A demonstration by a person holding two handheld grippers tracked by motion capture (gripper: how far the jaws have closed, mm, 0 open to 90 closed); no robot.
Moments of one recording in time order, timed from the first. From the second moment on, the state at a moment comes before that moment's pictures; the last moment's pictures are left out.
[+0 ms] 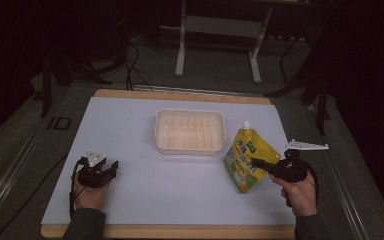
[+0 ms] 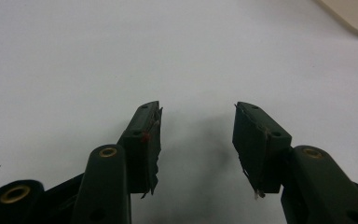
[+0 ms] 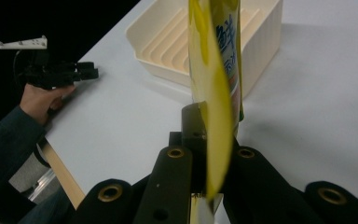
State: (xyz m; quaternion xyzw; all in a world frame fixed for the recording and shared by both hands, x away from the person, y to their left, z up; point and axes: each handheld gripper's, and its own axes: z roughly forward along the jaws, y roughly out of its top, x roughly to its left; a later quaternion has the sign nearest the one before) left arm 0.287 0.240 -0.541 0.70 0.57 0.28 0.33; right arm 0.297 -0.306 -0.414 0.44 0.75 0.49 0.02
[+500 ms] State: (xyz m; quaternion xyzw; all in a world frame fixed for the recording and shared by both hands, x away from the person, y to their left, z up) left arm 0.287 0.240 -0.541 0.70 0.57 0.28 0.33; right arm 0.297 -0.293 -0.407 0.43 0.75 0.51 0.02
